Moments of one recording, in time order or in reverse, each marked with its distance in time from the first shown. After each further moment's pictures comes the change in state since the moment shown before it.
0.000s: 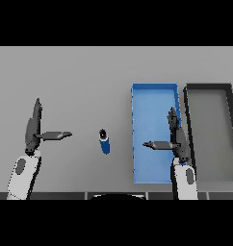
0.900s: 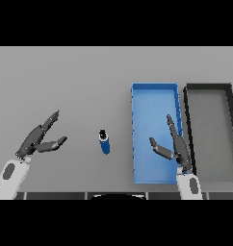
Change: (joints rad) left arm 0.065 0.231 -0.113 -0.100 0.060 -0.440 -0.123; right arm 0.124 -0.122 0.118 -0.145 0.181 0.047 -0.060
